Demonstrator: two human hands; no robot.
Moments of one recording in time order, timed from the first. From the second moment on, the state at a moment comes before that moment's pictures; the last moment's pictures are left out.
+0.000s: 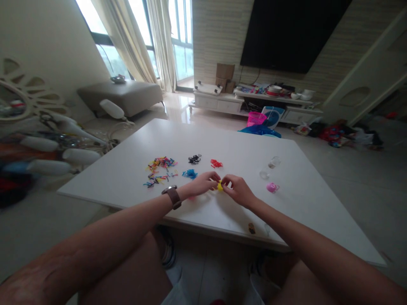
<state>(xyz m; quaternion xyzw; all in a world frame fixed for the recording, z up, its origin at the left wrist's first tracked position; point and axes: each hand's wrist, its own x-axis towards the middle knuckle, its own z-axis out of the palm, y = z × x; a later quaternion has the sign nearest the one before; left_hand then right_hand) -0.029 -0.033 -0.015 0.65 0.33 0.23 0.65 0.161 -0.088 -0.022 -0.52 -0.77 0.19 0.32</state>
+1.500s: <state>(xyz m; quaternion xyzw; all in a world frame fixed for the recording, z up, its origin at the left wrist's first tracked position) -0.033 -0.028 -0.010 0.76 0.33 0.30 0.48 0.157 -0.094 -0.010 -0.56 -0.67 0.27 0.40</state>
